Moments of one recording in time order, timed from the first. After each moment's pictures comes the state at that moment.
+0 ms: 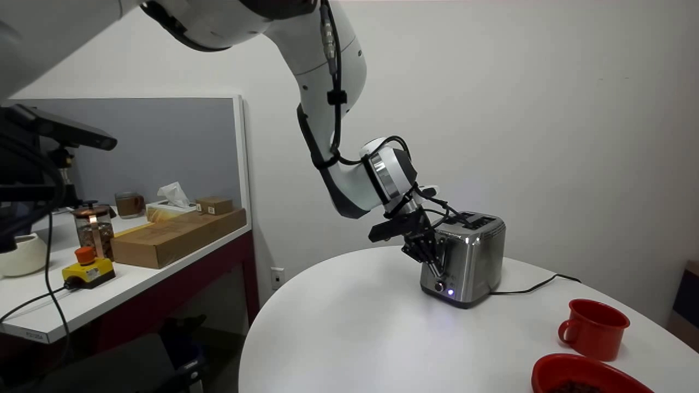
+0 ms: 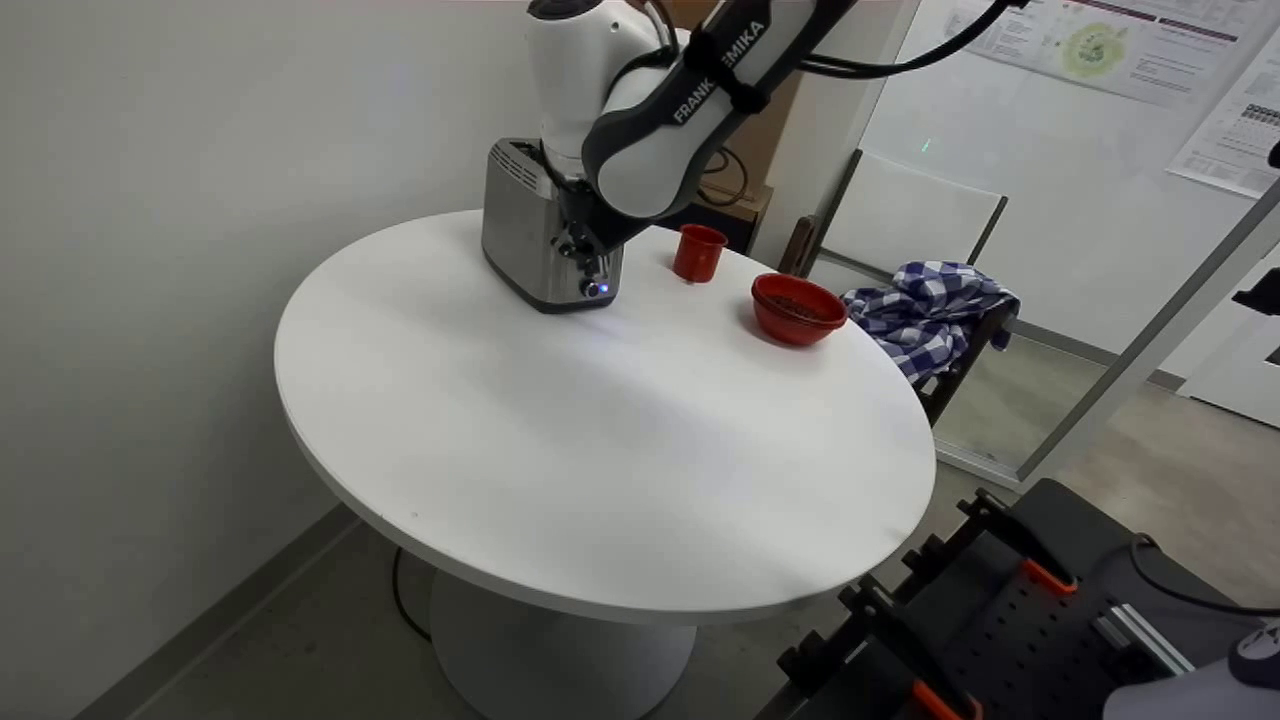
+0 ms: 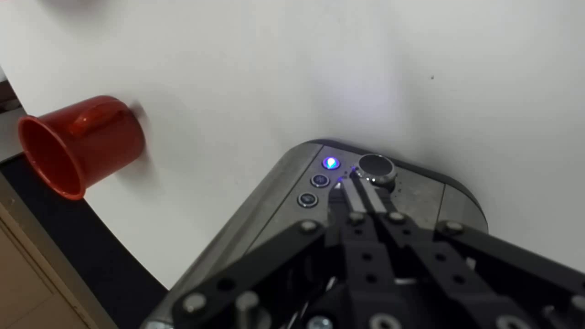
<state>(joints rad) 0.20 0.81 -0.13 -1.64 -0.77 2.55 0.60</state>
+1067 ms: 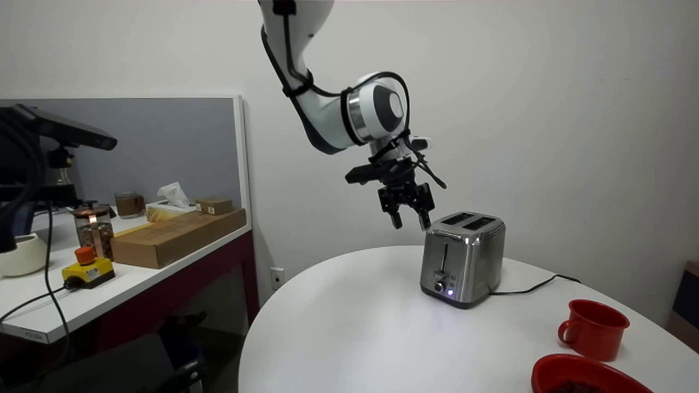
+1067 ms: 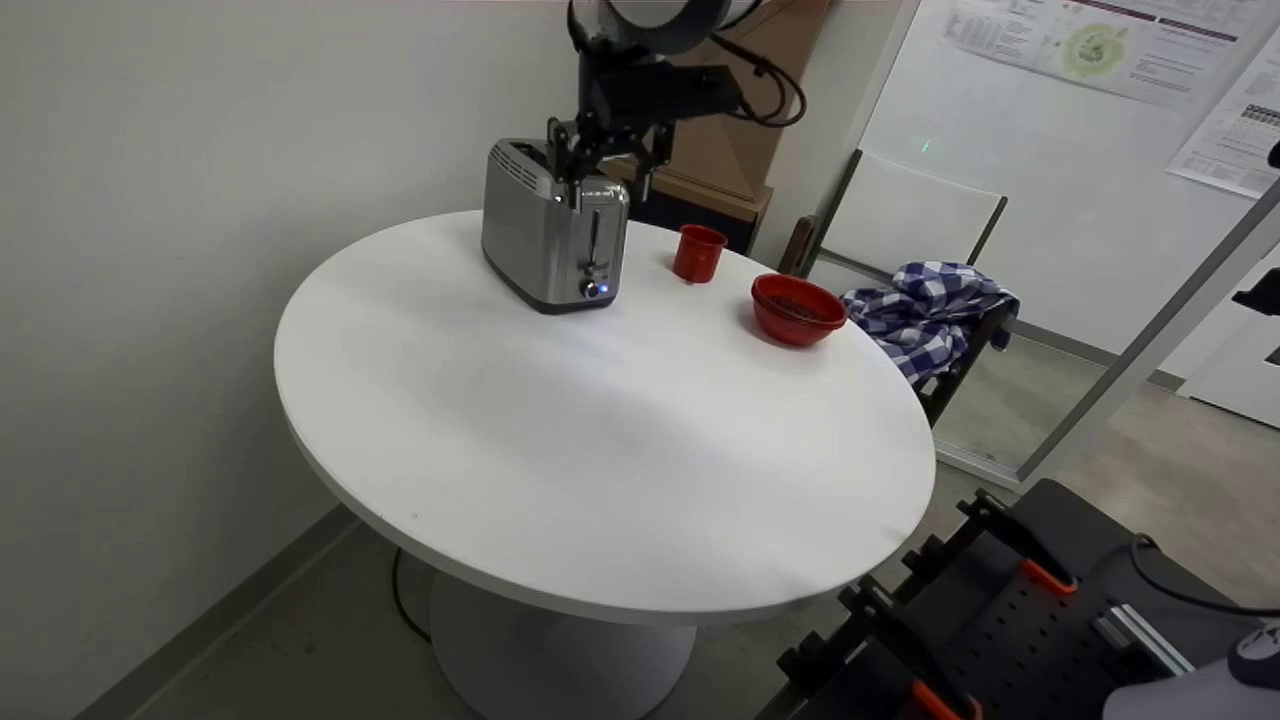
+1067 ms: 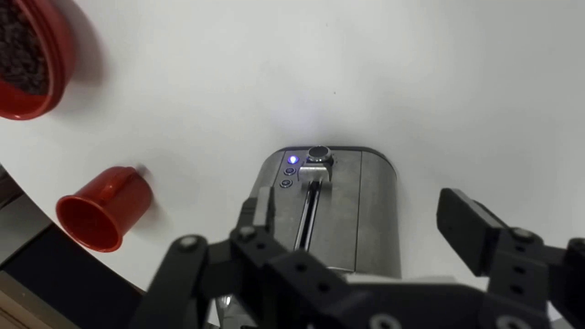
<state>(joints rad) 0.22 0.46 -0.09 -1.88 -0.40 2.47 0.53</state>
